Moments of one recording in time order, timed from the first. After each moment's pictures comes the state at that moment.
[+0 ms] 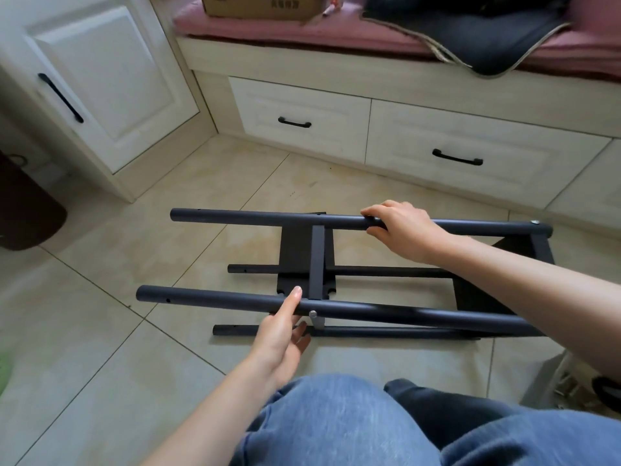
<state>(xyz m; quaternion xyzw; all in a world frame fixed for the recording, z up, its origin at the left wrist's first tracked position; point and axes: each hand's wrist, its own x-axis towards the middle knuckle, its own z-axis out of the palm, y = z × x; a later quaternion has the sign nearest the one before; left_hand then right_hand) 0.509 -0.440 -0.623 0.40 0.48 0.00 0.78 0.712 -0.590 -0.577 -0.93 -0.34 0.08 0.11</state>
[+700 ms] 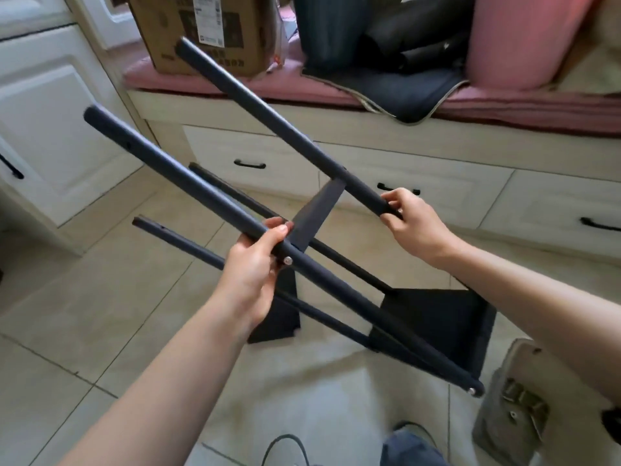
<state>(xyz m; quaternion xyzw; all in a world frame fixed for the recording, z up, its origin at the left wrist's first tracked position) 0.610 -0.448 -0.507 0.52 0.26 0.10 0.80 0.729 -0.662 -0.509 -0.91 -0.17 0.00 0.39</state>
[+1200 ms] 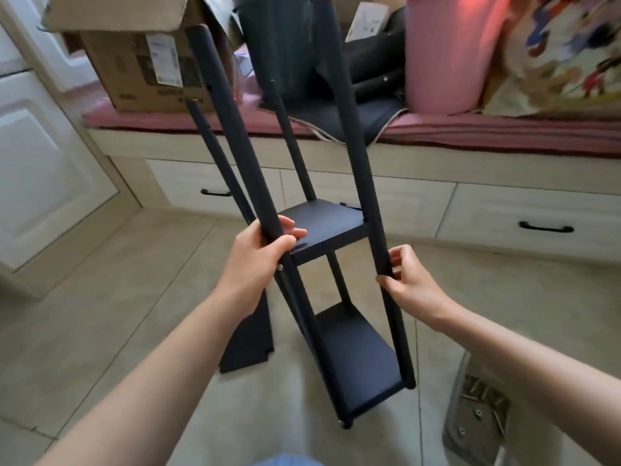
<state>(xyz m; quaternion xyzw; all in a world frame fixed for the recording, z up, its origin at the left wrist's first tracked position) 0.645 -0.493 -0.479 0.76 0.06 0.09 0.65 0.686 -0.741 -0.540 -0.85 -0.07 0.07 0.51</state>
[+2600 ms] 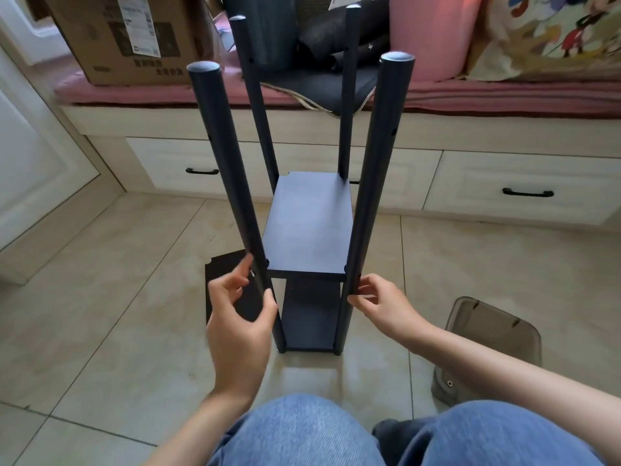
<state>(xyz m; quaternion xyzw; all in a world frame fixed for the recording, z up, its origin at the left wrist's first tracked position) 0.525 -0.516 -0.578 0.78 0.08 0.32 0.52 0.611 -0.724 -0.609 -0.86 -0.03 0.13 0.49</state>
